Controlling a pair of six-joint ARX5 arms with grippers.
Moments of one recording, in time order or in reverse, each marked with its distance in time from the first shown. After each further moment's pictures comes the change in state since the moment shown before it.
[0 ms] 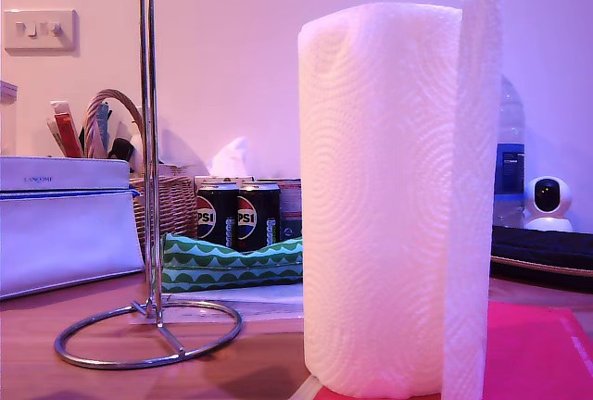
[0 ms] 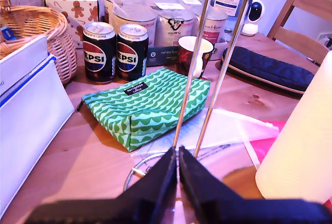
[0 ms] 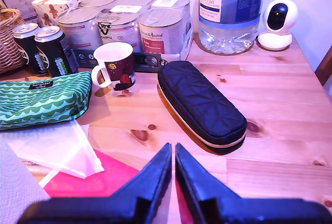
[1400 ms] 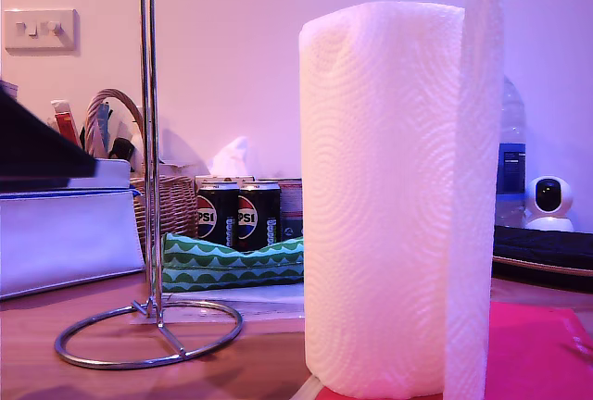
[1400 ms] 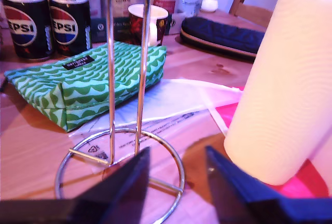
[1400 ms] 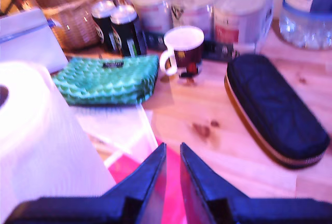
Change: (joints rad) left arm -0.370 0.219 -0.323 0.571 -0.225 -0.051; right arm 0.041 0.222 0.112 0.036 -0.229 -0.050
